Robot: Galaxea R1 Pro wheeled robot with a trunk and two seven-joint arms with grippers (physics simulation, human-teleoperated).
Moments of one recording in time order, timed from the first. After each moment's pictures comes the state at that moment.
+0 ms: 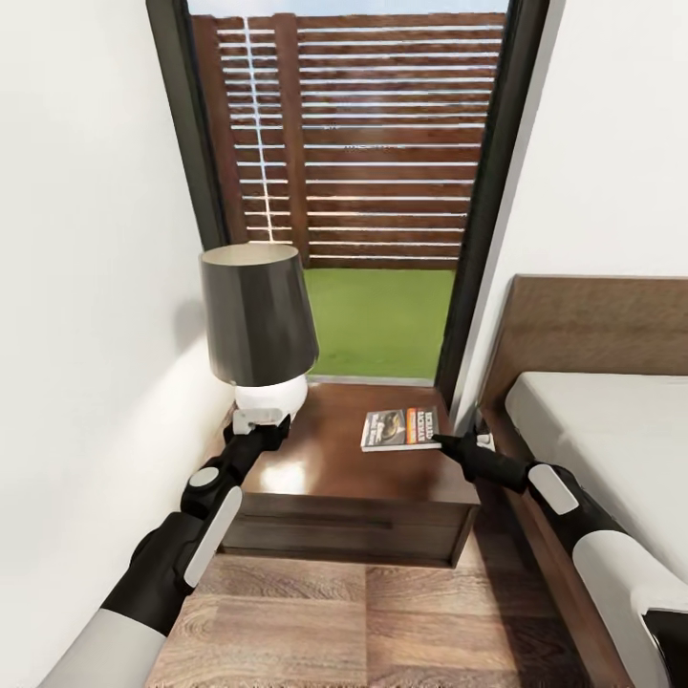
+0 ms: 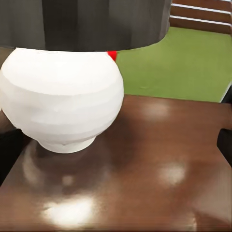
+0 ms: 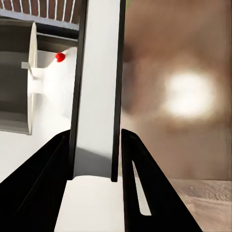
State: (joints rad) left arm -0.57 0.03 -0.25 -1.27 0.28 0.28 0.16; right arm -0.85 -0.22 -0.04 -0.49 -0.94 0.81 0.54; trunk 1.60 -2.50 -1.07
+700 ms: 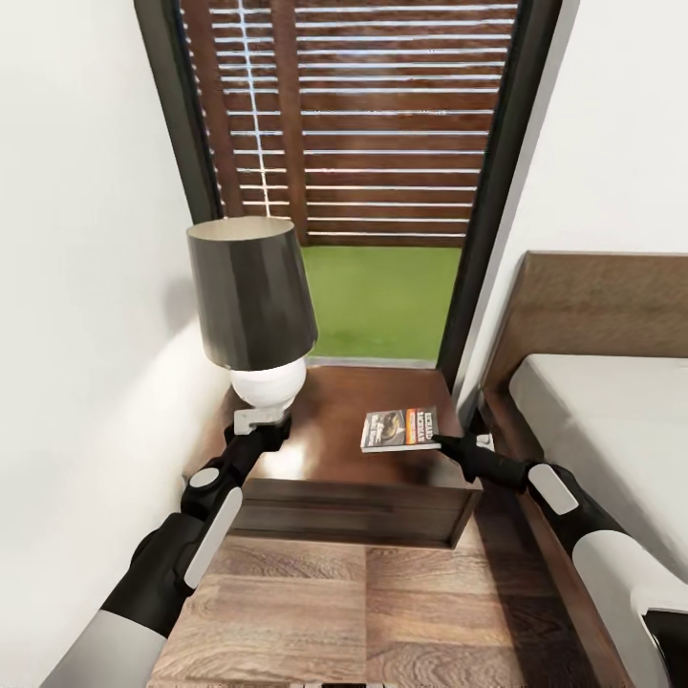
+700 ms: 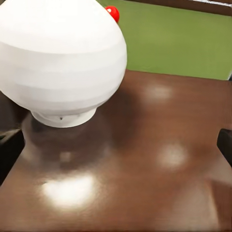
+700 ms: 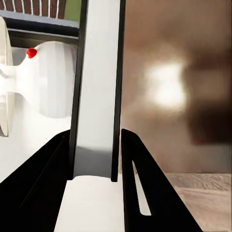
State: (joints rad) left arm -0.56 0.03 -0.25 -1.28 0.28 0.29 0.16; right arm -0.85 -0.22 -0.03 -0.49 -0.94 0.81 0.54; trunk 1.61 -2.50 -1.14
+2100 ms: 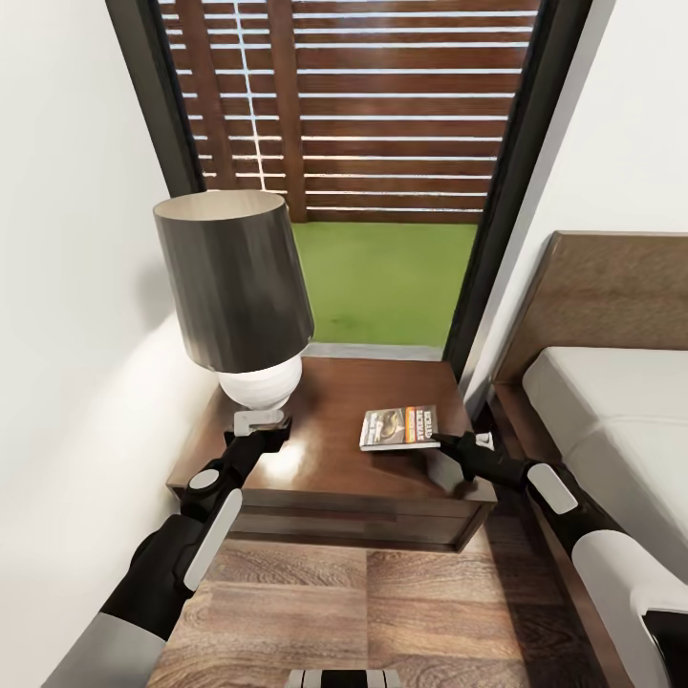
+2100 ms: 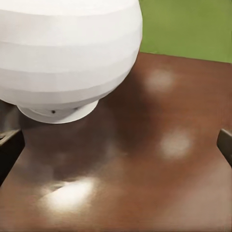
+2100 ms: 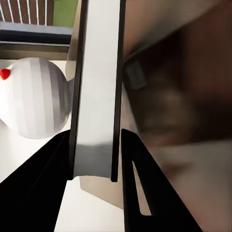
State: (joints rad) left arm -0.56 0.03 -0.25 -1.28 0.28 0.29 0.16; right arm -0.85 -0.22 -0.03 -0.50 -0.94 0.82 0.55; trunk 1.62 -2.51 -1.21
